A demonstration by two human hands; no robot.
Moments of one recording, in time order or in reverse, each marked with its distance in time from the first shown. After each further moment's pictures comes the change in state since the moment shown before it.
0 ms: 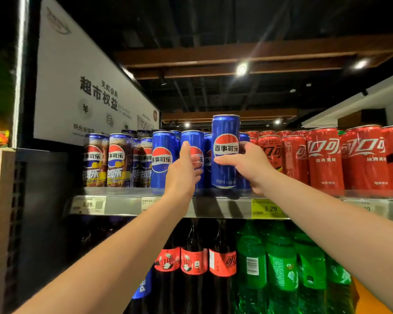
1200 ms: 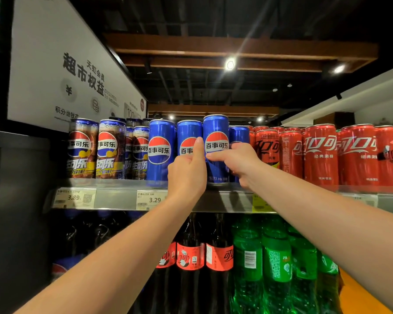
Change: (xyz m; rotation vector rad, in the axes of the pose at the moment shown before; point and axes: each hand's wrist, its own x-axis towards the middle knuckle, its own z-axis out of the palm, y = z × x) left_hand 0.003 -0.020 -0.003 0.242 0.052 0.187; right_hand 0.005 0.001 0.030 -0.091 0.103 0.181
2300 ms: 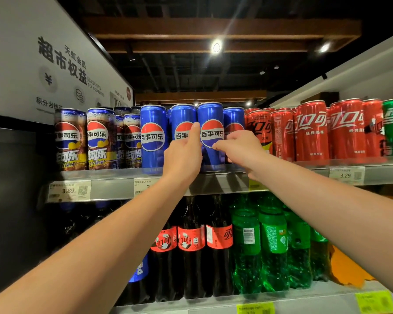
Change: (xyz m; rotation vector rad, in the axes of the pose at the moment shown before) left_hand 0.004 0.003 -0.005 0.031 -0.117 -0.060; right_hand -0.022 0.008 -0.011 -0.232 0.076 -0.055
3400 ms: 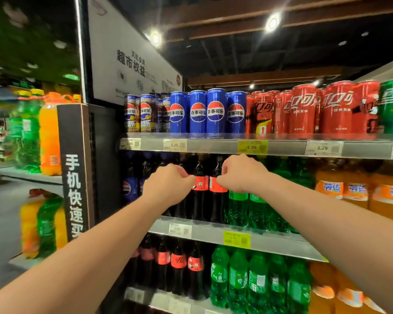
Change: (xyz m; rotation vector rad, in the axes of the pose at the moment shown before) left_hand -0.202 0.020 -0.038 0.985 -0.022 -0.116; right_hand -0.148 0.032 -0.073 -0.807 -0.446 -0.345
